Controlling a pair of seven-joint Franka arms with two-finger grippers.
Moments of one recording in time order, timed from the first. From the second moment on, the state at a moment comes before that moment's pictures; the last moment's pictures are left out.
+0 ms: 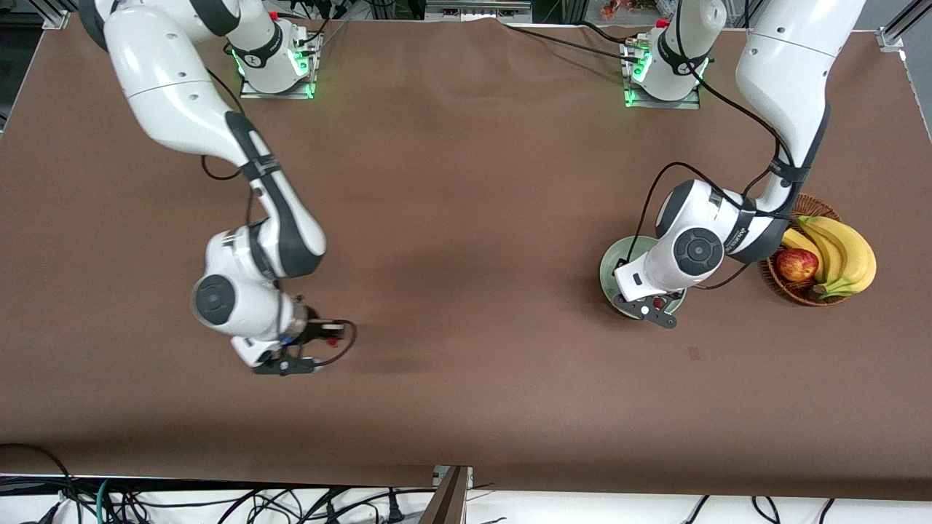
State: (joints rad) left arm -0.03 0.57 -0.24 -1.83 0.22 2.23 0.03; right arm 0.23 0.87 0.16 -1.32 0.10 2.25 0.31
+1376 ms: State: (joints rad) left arm -0.03 0.50 -0.24 -1.73 0.17 2.02 0.03; right arm 0.76 1.00 0.17 -1.31 0.10 2.68 1.02
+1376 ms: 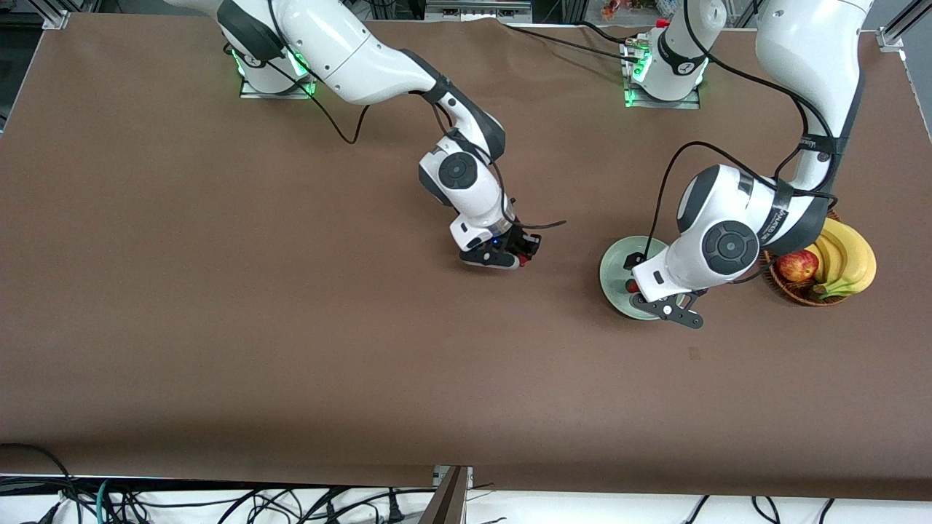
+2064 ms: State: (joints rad) left arm -0.03 0.50 -0.25 -1.73 0.17 2.02 0.01; right arm 0.67 0.91 0.15 -1.26 0.07 2.52 0.98
